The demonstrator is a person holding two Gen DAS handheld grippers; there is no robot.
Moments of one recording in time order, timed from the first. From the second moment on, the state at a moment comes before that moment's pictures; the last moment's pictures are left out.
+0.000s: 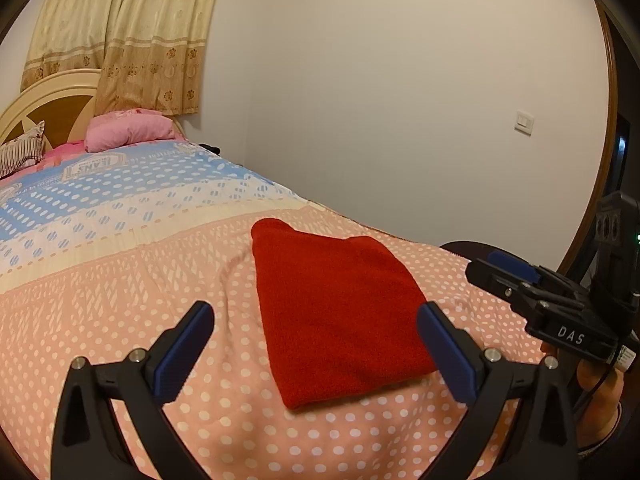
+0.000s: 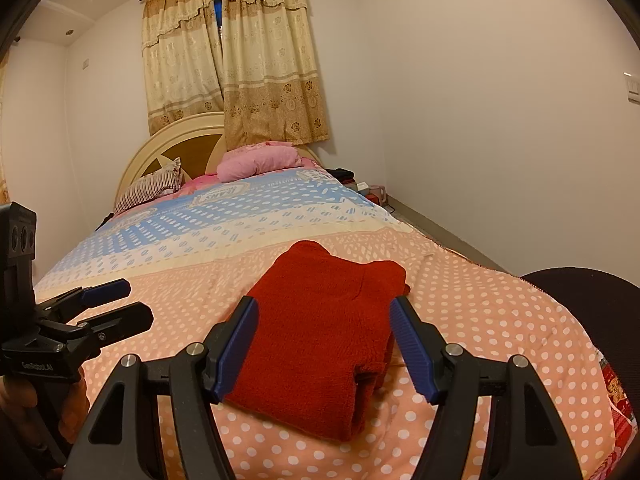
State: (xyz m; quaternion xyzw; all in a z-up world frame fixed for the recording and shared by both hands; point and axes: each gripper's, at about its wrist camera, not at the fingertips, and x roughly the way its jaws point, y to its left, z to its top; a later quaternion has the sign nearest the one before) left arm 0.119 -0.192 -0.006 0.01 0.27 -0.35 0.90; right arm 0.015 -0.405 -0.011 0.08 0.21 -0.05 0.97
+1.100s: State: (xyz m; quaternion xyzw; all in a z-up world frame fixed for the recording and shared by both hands) left arm 0.113 -0.196 -0.005 0.02 0.27 -0.36 0.89; right arm 0.011 -0.407 -0.013 0.09 0.19 -0.06 0.98
